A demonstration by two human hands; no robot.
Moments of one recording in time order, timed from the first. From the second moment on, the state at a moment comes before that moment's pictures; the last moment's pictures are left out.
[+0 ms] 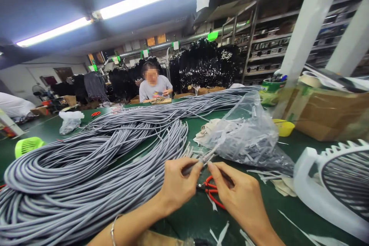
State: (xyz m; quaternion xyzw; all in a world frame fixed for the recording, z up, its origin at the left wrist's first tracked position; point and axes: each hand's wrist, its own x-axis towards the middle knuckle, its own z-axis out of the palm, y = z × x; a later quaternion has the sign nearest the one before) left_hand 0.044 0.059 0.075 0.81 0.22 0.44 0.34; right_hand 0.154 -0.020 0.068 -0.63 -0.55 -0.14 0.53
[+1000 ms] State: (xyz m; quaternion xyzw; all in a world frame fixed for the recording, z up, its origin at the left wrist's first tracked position) left_hand 0.044 0.056 0.074 0.86 0.17 0.46 0.14; right_hand 0.137 -0.021 0.064 -0.54 -0.56 -0.37 0.50
